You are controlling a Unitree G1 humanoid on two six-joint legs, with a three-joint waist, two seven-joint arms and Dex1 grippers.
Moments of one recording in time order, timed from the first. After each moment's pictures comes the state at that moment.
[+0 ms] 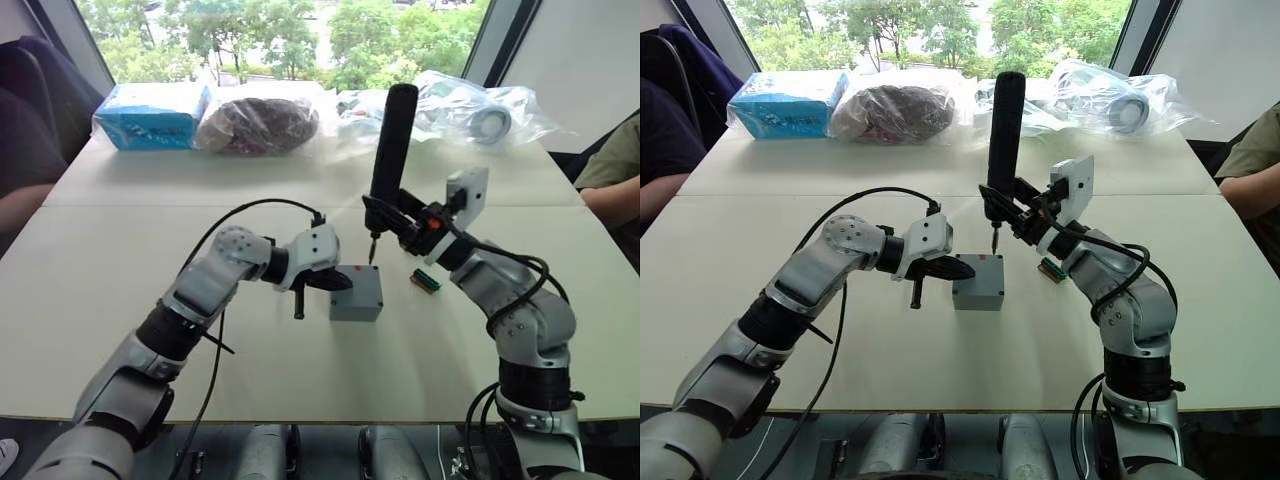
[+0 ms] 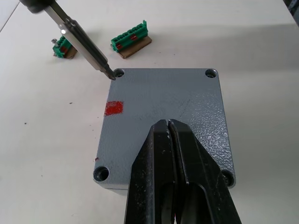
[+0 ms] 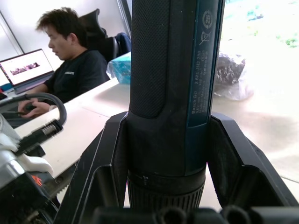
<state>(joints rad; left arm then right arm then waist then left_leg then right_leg) -0.72 0.48 -0.43 -0.03 -0.17 0.49 -1.11 -0.43 -0.31 -0.16 -0.31 0.60 0.67 0.50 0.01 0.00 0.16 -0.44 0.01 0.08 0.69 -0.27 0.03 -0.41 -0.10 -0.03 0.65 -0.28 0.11</state>
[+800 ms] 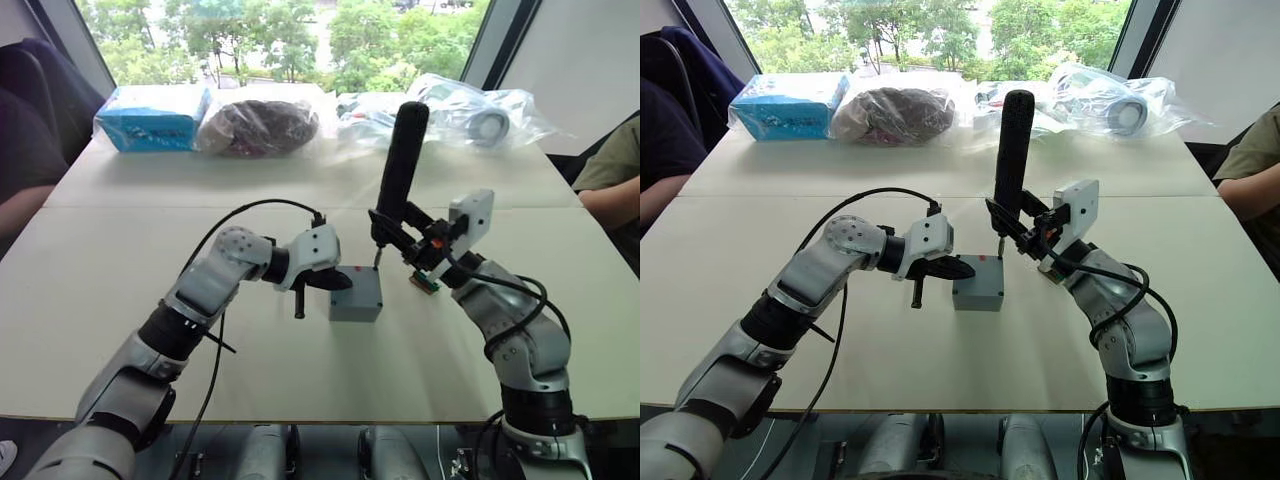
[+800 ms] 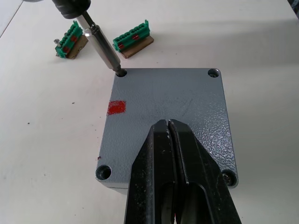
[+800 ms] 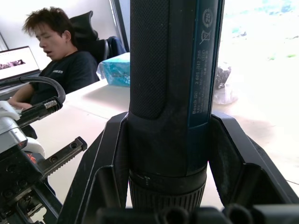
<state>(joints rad) -0.72 0.48 -0.43 -0.02 -0.16 0.49 -1.12 -0.28 -0.32 -0.10 -0.36 0.53 0.47 0.49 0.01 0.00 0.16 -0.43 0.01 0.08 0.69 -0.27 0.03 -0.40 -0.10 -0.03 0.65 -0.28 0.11</state>
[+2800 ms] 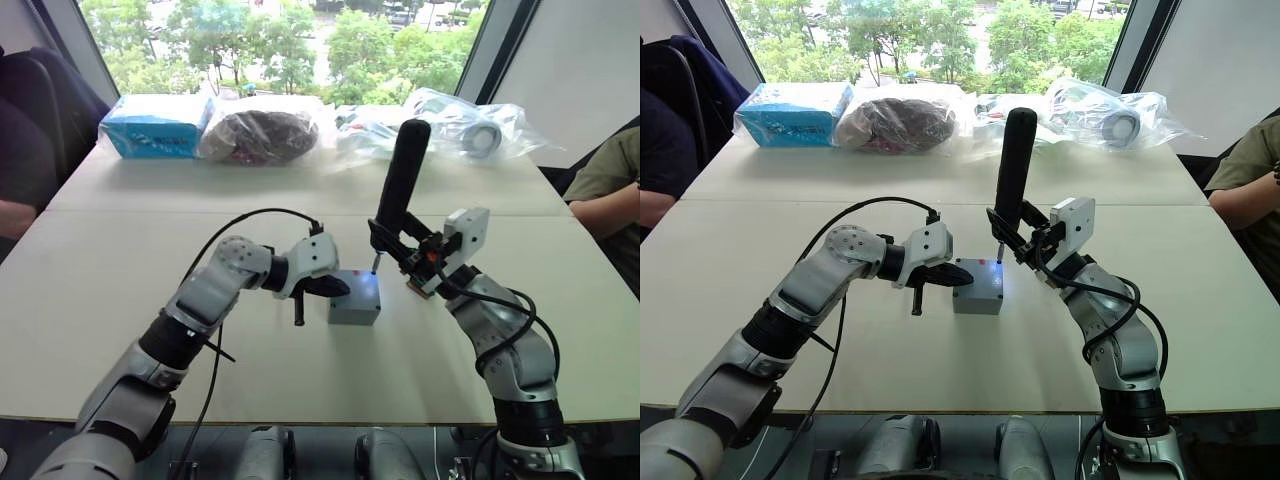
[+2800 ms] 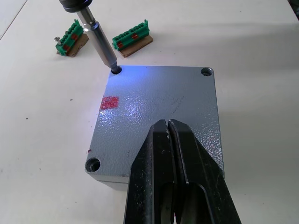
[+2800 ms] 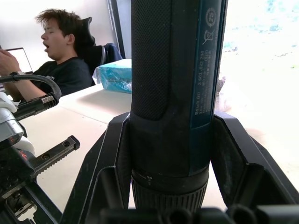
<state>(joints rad) -0.67 0.47 -0.42 -0.04 -0.14 0.51 -1.10 -0.23 -0.30 -0.05 -0.28 0.47 0.33 0.51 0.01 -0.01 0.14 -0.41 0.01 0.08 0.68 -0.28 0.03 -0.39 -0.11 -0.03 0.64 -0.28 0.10</state>
